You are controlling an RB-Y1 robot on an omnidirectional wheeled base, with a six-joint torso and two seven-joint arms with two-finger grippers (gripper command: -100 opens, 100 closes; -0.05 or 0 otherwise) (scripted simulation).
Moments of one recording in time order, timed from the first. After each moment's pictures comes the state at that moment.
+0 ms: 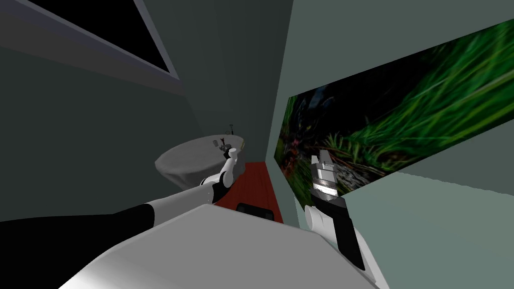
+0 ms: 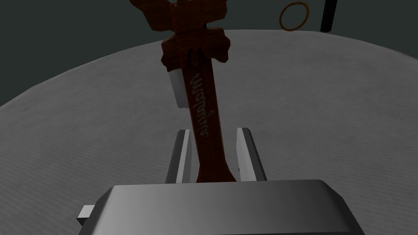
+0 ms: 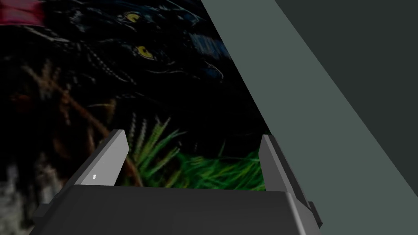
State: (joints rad) left arm -0.78 0.02 0.69 -0.87 1.18 -0.69 -0.03; right arm 0.48 -0.02 -0.07 -2.36 0.10 -0.37 0.14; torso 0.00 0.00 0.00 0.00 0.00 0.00
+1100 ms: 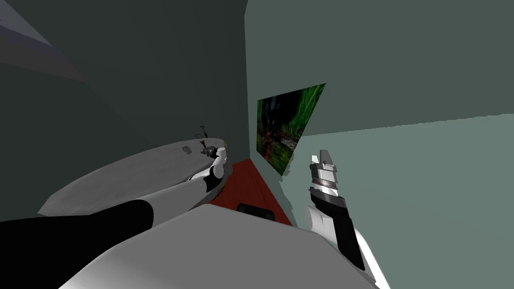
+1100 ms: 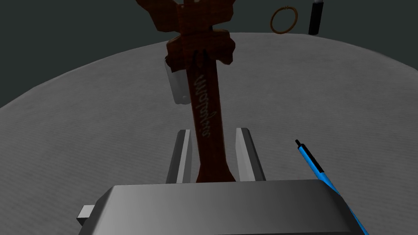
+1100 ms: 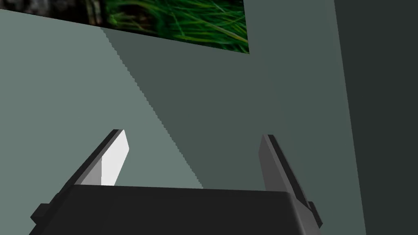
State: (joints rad) left arm -0.79 0.24 0.86 -0.71 1.15 -0.88 0.04; right arm 0.48 -0.02 -0.07 -2.36 0.10 -0.37 0.14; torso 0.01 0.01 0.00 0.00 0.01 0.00
